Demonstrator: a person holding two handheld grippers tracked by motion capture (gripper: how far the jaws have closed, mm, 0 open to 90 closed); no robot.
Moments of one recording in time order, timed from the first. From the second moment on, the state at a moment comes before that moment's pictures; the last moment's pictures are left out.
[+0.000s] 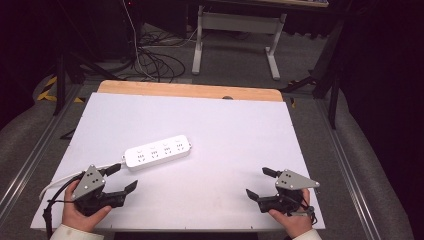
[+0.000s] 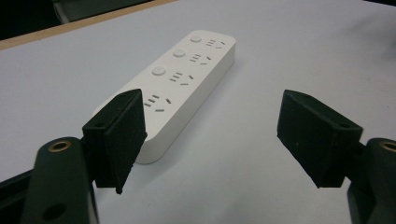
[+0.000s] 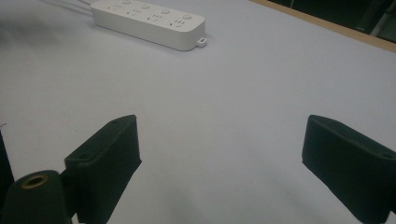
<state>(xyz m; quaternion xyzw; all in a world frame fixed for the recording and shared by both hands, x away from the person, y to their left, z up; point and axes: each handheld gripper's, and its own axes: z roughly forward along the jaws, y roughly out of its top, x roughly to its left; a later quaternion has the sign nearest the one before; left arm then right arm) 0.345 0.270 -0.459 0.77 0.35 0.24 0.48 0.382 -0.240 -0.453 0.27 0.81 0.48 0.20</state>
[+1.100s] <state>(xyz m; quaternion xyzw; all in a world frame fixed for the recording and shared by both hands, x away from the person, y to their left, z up) 0.343 0.267 -0.439 0.76 0.36 0.23 0.50 0.383 -0.238 -0.455 0.27 0.82 0.48 0.19</state>
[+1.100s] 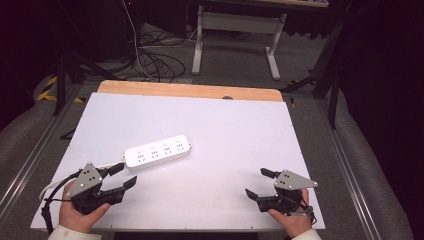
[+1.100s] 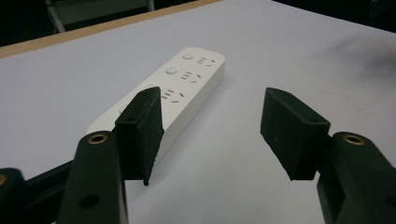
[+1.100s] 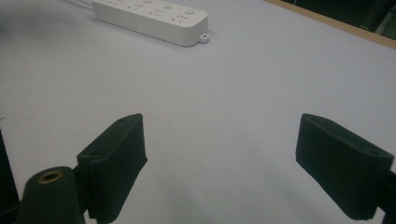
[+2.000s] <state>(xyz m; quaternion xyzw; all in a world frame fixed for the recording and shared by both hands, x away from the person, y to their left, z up) 0.365 0.260 -0.408 0.76 0.36 0.23 0.49 0.384 -0.236 -0.457 0.26 0.82 0.47 0.19</state>
